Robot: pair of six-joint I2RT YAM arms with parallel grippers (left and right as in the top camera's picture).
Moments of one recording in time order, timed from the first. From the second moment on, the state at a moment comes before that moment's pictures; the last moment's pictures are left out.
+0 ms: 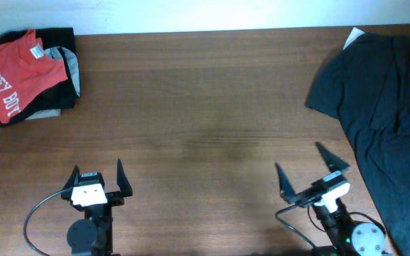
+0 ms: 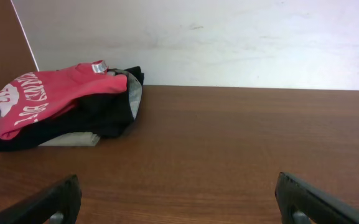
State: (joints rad) left arm 0.08 0.01 0.02 -0.08 -0.06 0.01; right arm 0.06 0.05 0.12 0.14 -0.37 -0.08
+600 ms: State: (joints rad) left arm 0.08 0.01 0.01 -0.08 -0.05 0.01; right arm -0.57 1.74 1.16 -0.33 -0.07 0.06
